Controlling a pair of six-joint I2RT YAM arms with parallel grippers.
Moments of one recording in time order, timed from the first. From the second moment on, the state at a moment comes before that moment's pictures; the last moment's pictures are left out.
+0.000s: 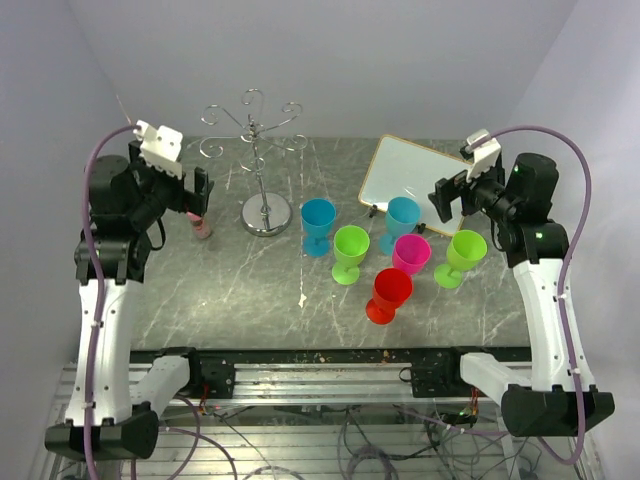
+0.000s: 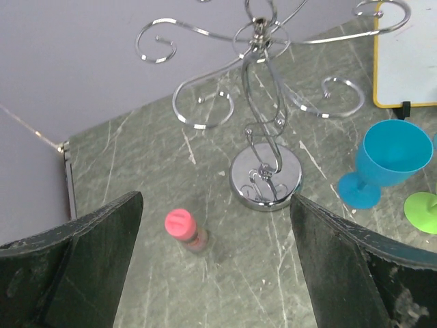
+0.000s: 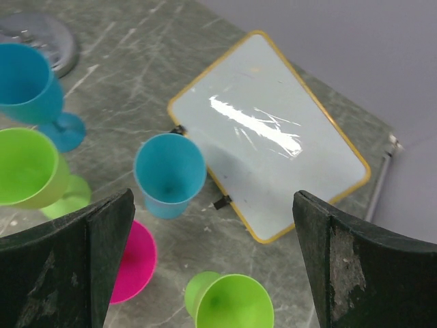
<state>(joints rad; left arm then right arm) 0.02 0.92 1.23 -0.51 0.34 0.23 0.00 1.04 1.25 -0.56 -0.38 -0.39</state>
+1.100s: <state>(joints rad) -0.13 1.54 1.84 -0.87 0.31 0.44 0.02 1.04 1.24 -0.64 -0.64 -0.46</state>
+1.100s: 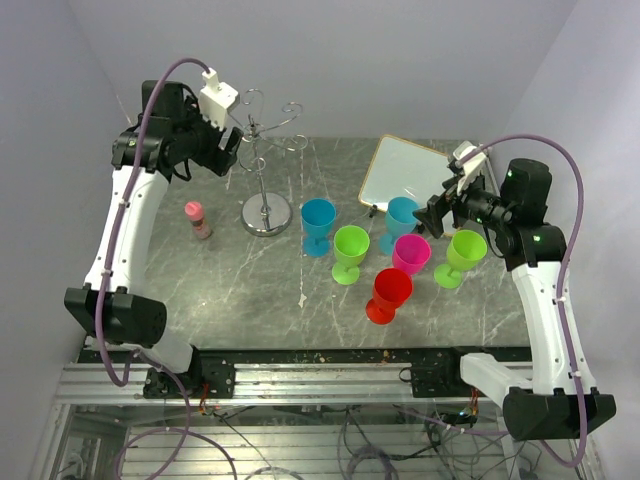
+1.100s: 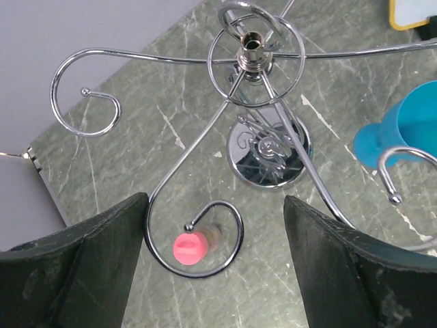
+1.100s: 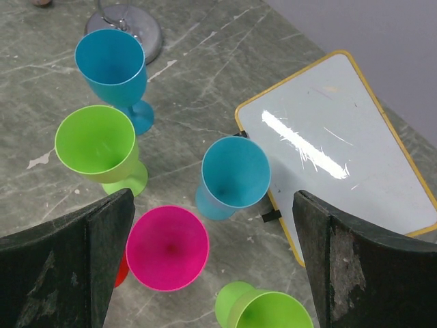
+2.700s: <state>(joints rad) -0.19 1.42 1.77 -1.00 0.13 0.33 0.35 1.31 1.25 -0.62 -0.50 -0.45</state>
